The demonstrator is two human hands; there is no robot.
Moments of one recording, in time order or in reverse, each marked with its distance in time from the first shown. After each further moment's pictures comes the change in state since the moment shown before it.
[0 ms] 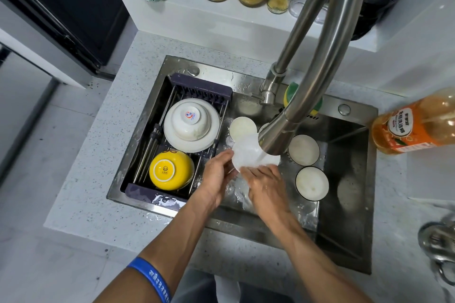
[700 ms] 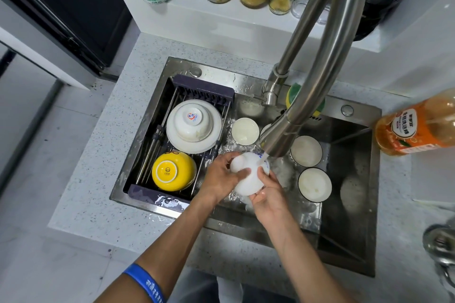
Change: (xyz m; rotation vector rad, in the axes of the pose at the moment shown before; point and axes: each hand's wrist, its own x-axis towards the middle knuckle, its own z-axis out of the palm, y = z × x) left_hand -0.008 0.008 -0.002 0.769 -0.004 0.171; right_hand 0.012 -0.016 0.003 2.195 0.151 1.249
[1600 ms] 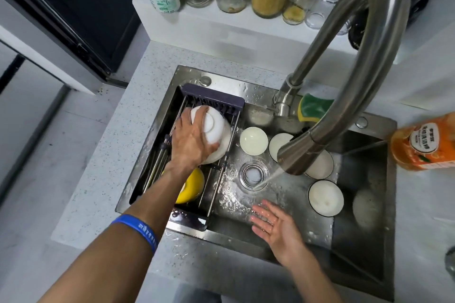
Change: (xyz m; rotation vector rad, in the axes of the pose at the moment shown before) left_hand 0.079 0.023 -0.101 0.914 0.468 0.340; right_hand -0.003 0.013 -0.043 -0.400 0.023 0.169
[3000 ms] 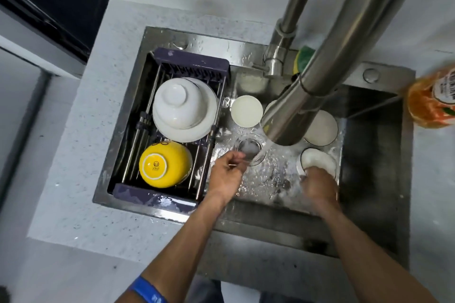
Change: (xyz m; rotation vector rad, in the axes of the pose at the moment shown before) left_hand -0.109 0.072 0.092 -1.019 -0.430 -0.527; right_hand 0.100 -0.041 -0.109 -1.683 0.628 -0.342
